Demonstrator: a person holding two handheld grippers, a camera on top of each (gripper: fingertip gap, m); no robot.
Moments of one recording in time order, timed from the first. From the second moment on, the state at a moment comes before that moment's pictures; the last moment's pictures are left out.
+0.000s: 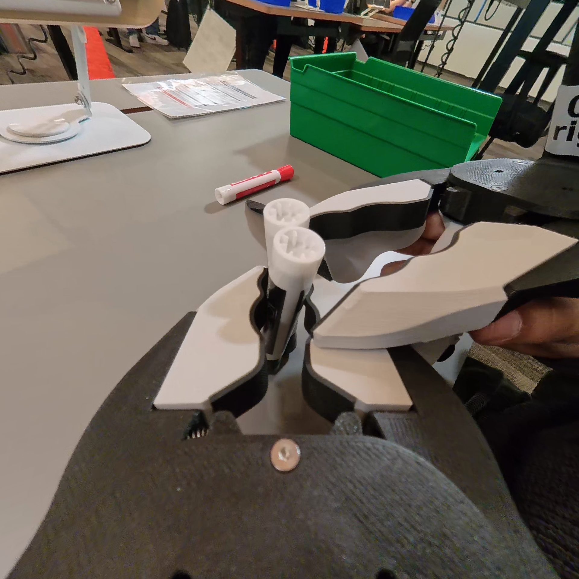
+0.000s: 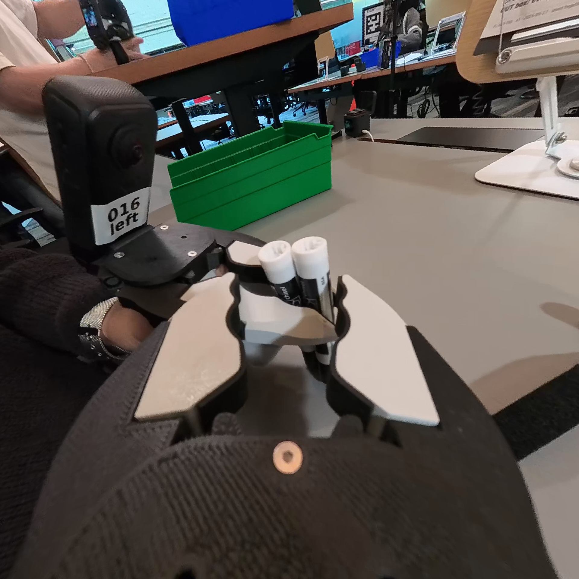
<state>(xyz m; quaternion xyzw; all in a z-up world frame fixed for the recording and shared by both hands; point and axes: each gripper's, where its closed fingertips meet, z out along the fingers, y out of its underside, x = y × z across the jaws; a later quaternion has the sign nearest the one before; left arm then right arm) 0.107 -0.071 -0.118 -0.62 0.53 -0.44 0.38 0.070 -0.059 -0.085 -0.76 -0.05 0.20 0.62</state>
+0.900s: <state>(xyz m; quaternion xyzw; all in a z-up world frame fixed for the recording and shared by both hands) 0.113 -0.077 -0.118 -0.59 0.56 -0.44 0.37 0.091 -0.056 -0.083 -0.75 -0.01 0.22 0.62</state>
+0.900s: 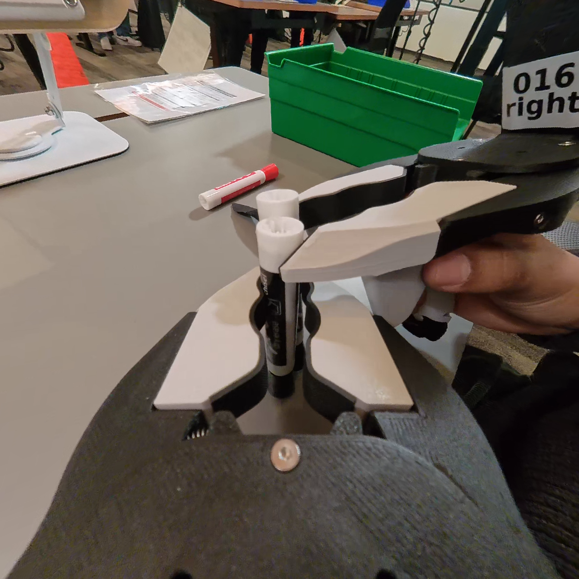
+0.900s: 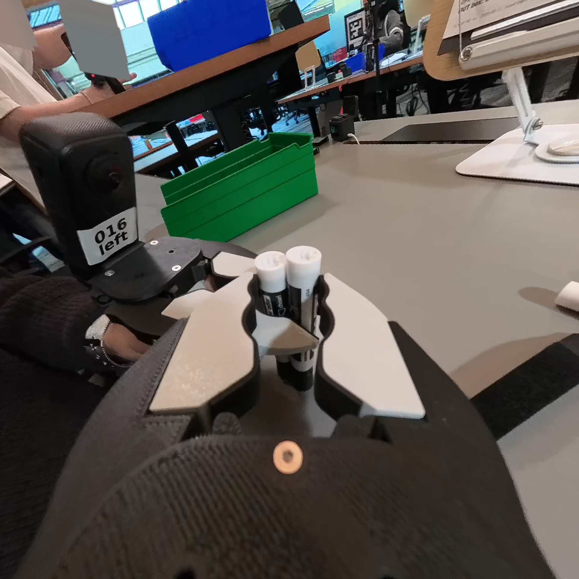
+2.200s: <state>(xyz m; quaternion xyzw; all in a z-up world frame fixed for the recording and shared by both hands) 0.120 -0.034 -0.118 -0.66 0.45 -0.52 0.29 0.106 -0.050 -0.103 -0.77 0.08 0.31 0.55</state>
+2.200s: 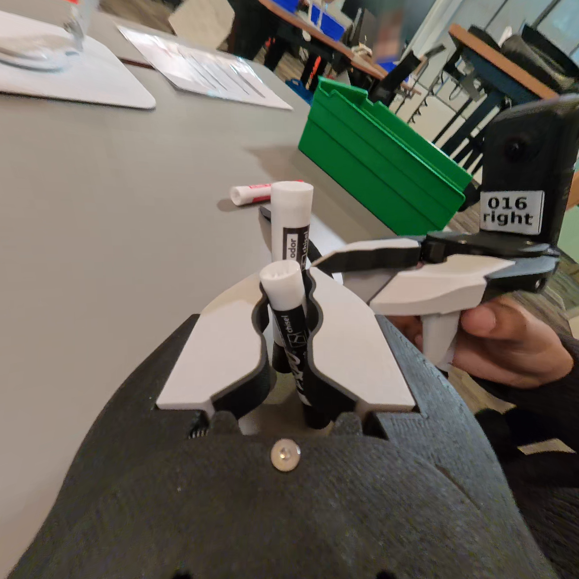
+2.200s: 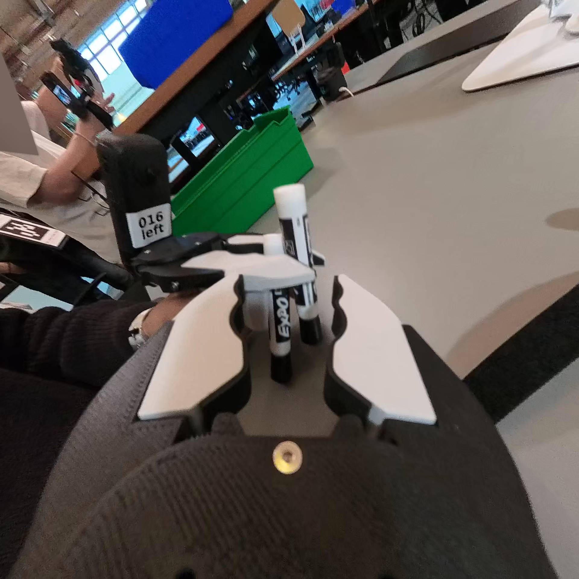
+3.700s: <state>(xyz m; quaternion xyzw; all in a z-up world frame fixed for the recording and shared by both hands) 0.109 -0.038 -0.124 -0.69 0.39 -0.61 0.08 0.100 -0.061 -0.173 -0.90 -0.16 0.04 0.40</state>
